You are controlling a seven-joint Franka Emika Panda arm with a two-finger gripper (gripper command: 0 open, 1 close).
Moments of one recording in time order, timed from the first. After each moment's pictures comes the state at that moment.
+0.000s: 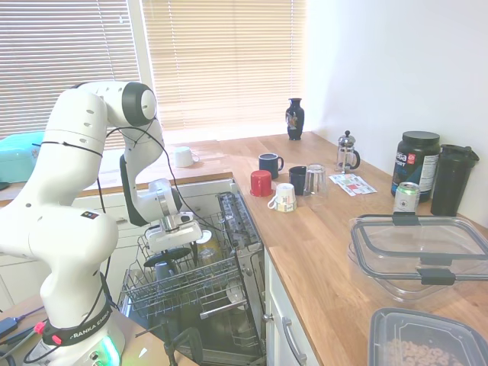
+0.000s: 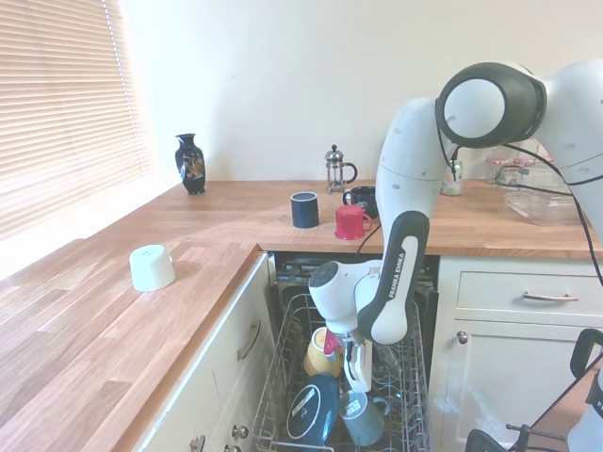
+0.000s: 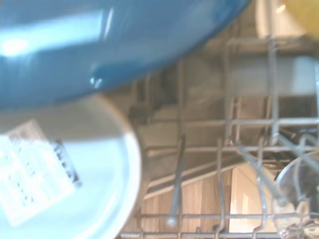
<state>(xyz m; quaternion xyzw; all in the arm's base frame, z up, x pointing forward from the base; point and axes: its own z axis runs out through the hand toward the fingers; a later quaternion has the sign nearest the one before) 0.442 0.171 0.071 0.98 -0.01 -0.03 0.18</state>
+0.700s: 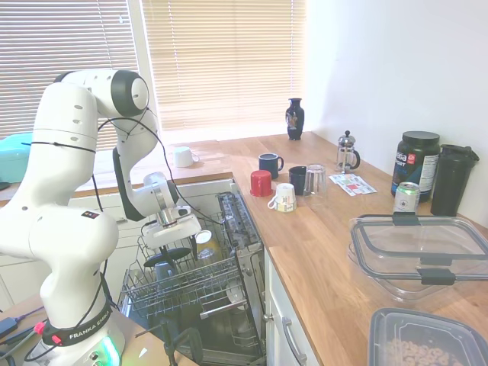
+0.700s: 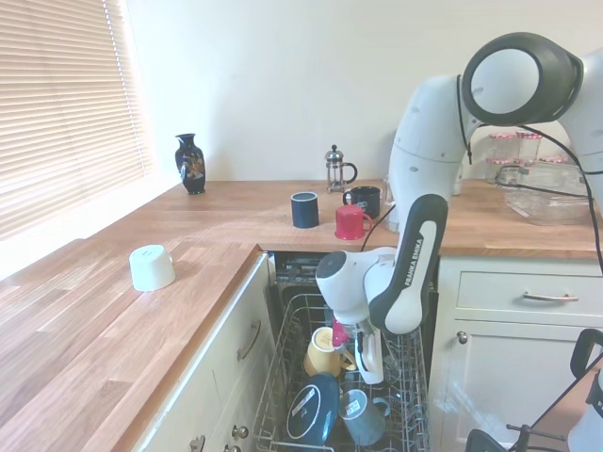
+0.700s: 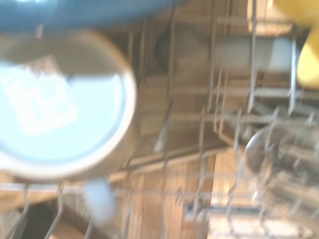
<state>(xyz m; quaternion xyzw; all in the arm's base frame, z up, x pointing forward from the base) 0.414 0.163 0.100 0.98 0.01 -0.03 0.20</state>
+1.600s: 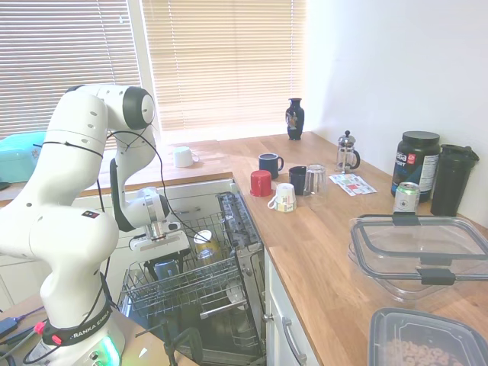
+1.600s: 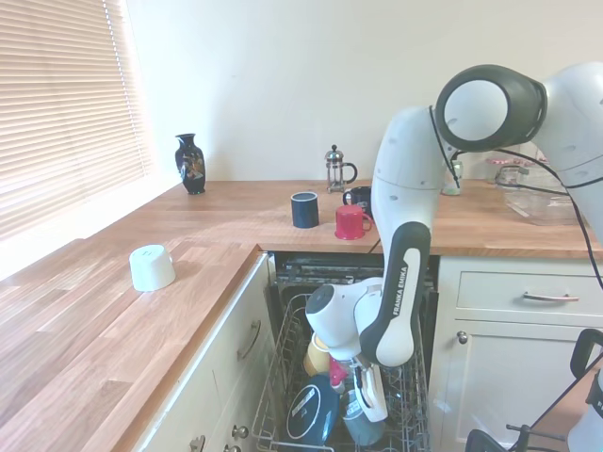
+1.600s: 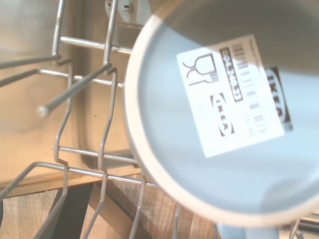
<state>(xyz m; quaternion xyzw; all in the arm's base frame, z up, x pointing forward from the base) 0.397 0.199 0.047 0.97 0.06 -0.09 0.20</state>
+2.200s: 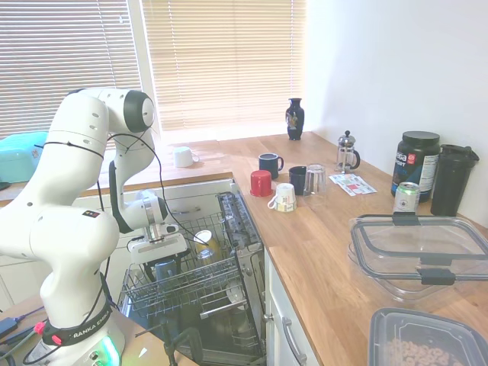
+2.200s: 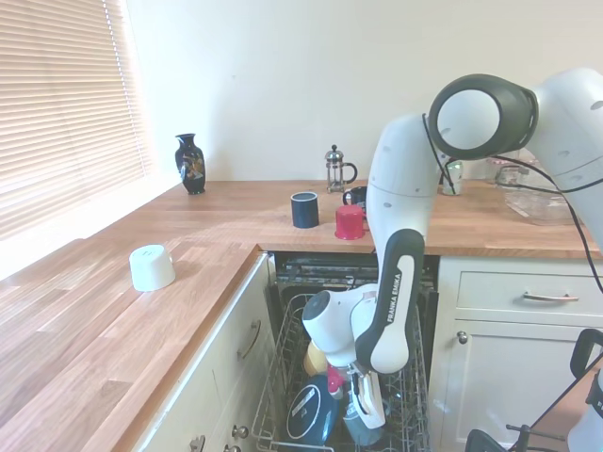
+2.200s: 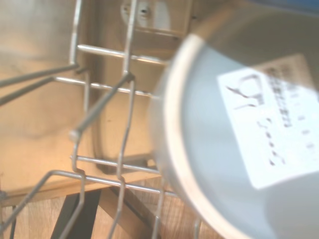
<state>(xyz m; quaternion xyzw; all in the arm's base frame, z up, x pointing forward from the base) 0.391 0.210 0.036 0.97 0.06 -0.10 0.19</state>
